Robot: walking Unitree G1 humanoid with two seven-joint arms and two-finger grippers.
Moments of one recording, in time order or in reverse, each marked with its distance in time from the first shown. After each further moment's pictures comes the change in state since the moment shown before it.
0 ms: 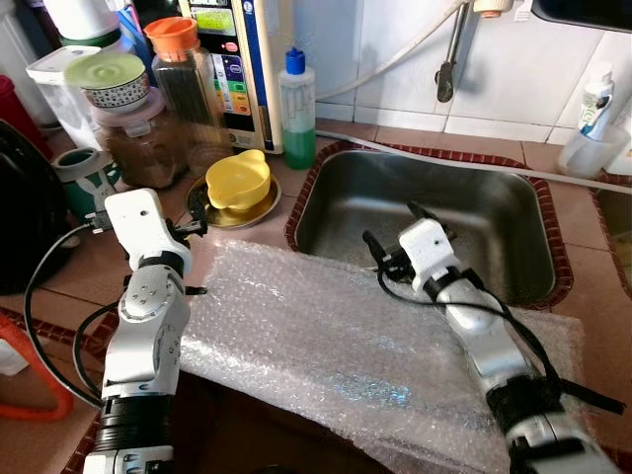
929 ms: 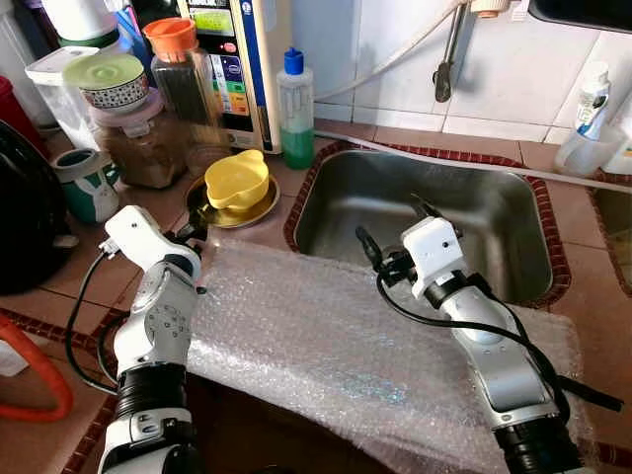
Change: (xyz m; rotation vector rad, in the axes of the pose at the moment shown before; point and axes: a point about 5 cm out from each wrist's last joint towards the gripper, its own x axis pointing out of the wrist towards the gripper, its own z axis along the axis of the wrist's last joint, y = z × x) left arm 0.019 -0.003 -0.030 -0.444 0.256 0.064; right arm -0.017 0.009 0.043 0.052 -0.067 0.032
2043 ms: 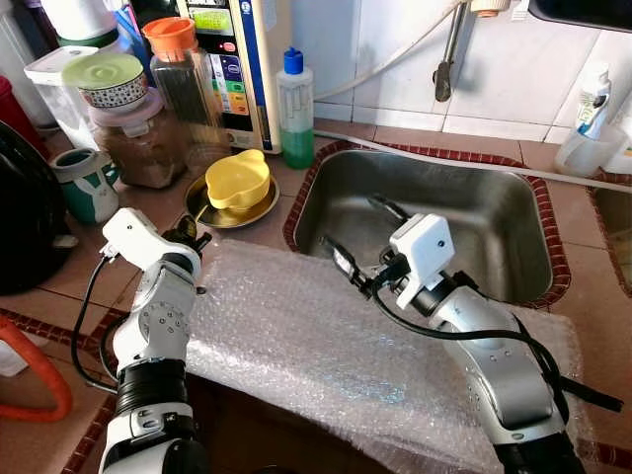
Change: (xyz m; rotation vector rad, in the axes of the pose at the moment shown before) left arm 0.001 -0.002 0.003 -0.117 0.012 0.011; right arm -0.007 0.024 0.035 0.166 -0.100 0.227
